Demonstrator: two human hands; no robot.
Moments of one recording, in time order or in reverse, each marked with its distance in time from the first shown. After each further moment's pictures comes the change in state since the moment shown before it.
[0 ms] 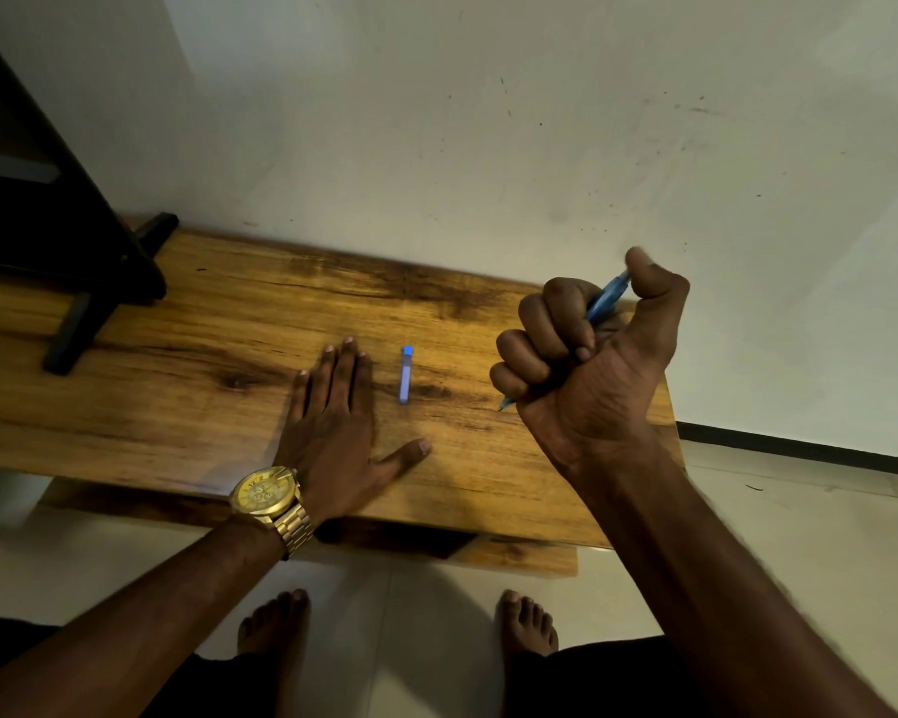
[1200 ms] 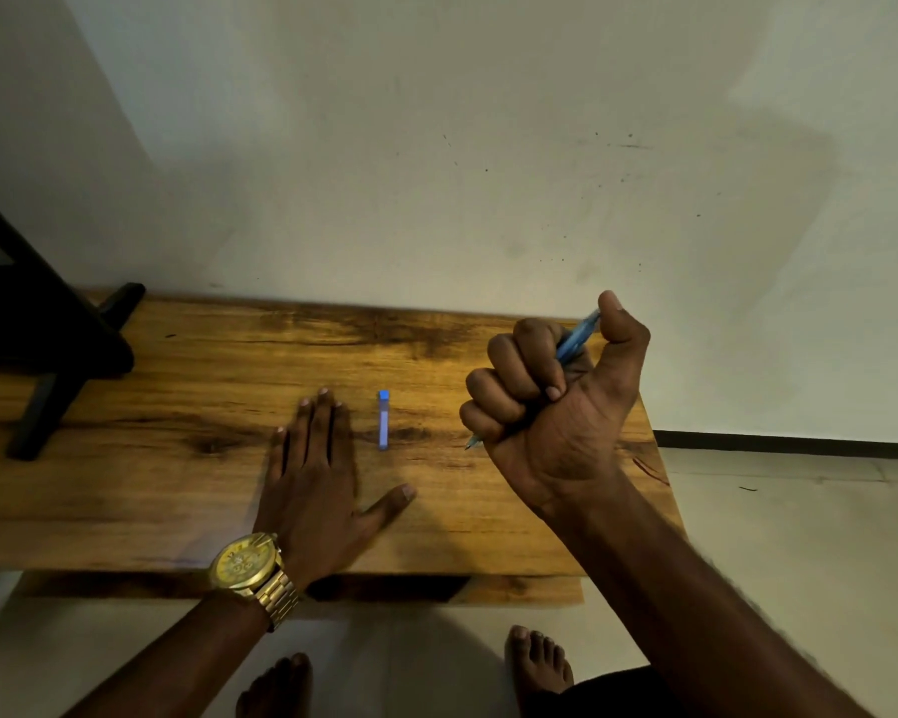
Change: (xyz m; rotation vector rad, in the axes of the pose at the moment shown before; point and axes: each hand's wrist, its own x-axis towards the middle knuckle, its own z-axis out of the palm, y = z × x) left_hand 0.001 -0.004 0.008 0.027 0.011 0.004; right_hand 0.001 0.006 -0.005 0.206 -0.107 -0.025
